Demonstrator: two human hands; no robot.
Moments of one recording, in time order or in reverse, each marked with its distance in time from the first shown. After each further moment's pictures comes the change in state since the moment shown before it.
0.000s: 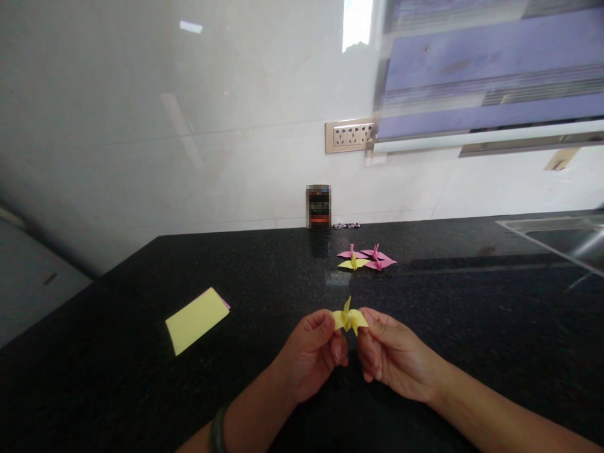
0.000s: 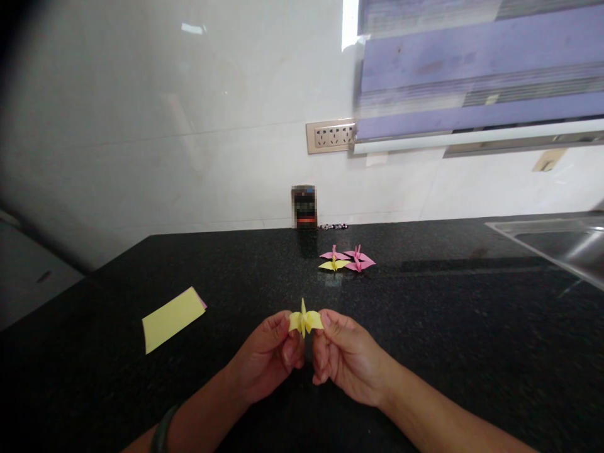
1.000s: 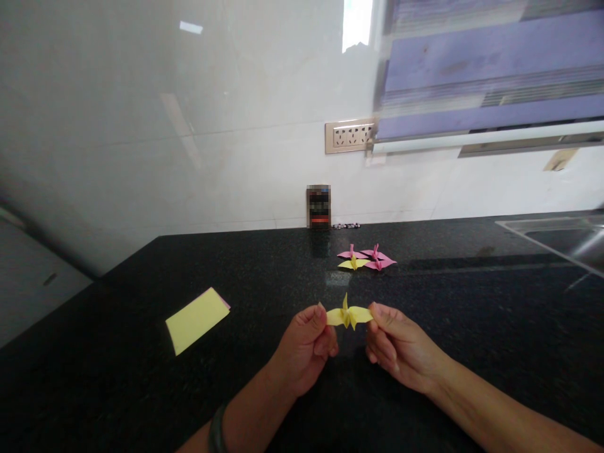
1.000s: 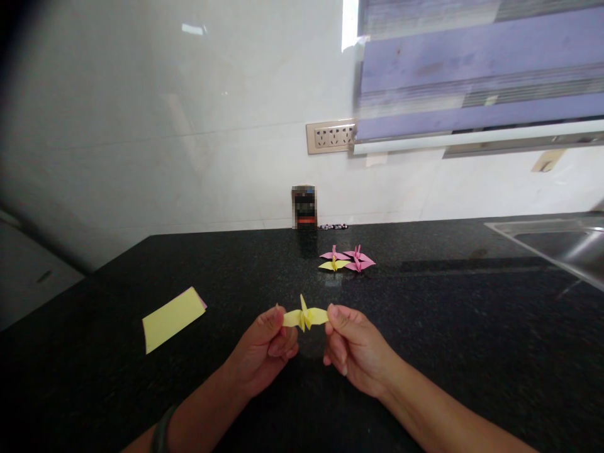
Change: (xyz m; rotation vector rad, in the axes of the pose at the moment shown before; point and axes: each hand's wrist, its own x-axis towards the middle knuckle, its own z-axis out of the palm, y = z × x) left_hand -0.001 0.008 0.003 0.091 0.143 0.036; right_hand -0.002 -0.007 -0.001 -0.140 0.199 -0.107
